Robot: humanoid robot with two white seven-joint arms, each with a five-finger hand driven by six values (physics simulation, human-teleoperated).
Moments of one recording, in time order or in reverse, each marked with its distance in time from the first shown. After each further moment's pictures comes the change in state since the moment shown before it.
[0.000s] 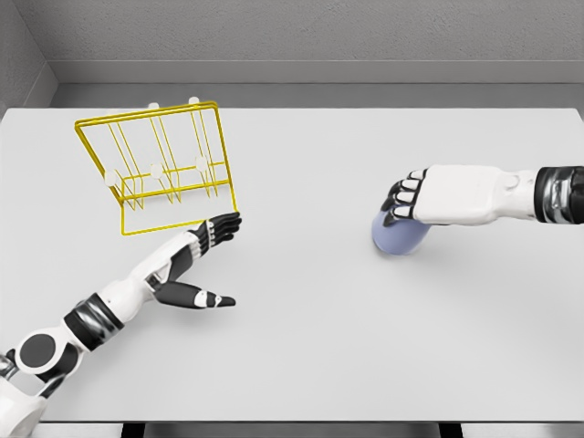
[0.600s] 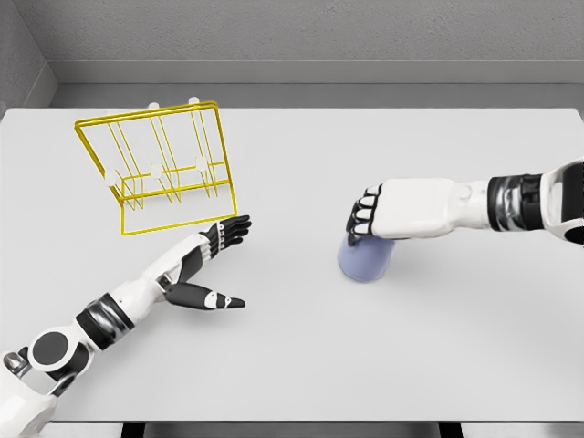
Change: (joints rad) left arm -0.014 -0.030 -0.014 0.005 -0.004 0.042 0.000; right arm -0.044 0.106 0.089 -0.002 -0.019 0.001 0.001
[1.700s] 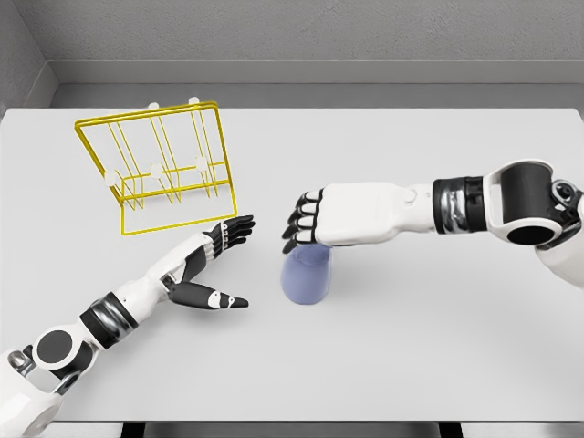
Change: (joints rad) left arm -0.012 -0.008 -0.013 0.008 0.000 0.000 0.000; right arm -0.002 0.160 -0.001 0.000 -0.025 0.001 0.000
